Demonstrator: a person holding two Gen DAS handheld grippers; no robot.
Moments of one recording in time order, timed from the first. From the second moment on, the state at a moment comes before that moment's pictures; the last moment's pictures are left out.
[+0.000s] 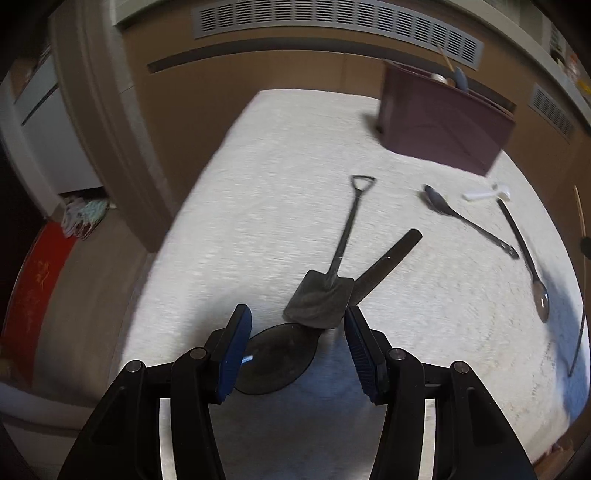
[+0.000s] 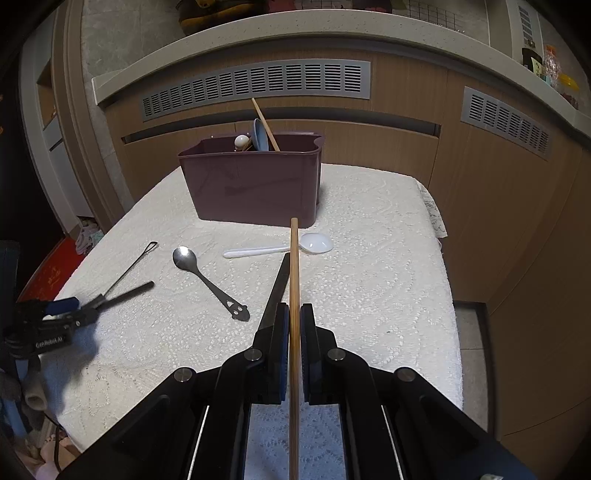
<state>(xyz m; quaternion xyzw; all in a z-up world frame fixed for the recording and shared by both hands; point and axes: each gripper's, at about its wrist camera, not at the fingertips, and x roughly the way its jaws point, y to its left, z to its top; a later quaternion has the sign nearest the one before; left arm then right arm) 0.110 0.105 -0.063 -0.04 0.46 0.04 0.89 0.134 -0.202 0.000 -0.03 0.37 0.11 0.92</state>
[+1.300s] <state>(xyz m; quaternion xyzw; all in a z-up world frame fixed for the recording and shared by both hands) 0.113 0.093 0.011 -0.01 0.32 -0.02 0.95 0.124 -0.199 0.018 -0.03 0.34 0.12 0.93</state>
